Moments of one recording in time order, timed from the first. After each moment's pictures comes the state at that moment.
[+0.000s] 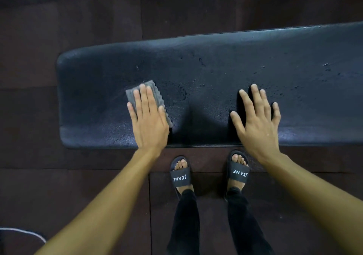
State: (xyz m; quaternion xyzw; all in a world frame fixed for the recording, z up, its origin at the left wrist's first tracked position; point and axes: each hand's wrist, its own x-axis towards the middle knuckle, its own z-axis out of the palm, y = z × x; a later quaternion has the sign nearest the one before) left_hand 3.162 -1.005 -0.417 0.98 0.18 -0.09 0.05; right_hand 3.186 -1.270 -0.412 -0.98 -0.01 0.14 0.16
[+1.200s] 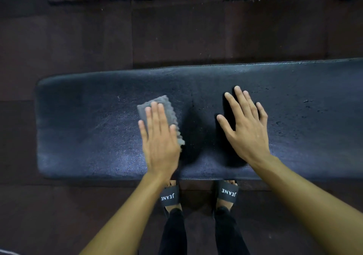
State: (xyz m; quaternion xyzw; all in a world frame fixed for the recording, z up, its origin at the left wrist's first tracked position) left_hand 3.202 -1.077 -0.421 0.98 0.16 -0.08 0.08; right_hand 3.266 -1.283 -0.409 -0.97 -0.06 0.13 0.19
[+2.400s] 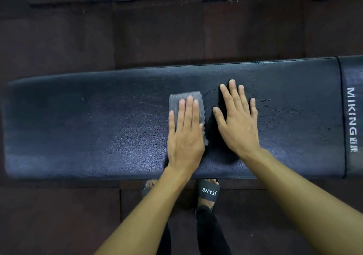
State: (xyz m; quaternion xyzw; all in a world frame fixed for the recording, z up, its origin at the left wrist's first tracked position) left_hand 3.227 -1.221 -0.423 0.99 0.03 -0.06 0.10; right_hand 3.288 -1.355 -0.406 -0.96 -0.01 0.17 0.22
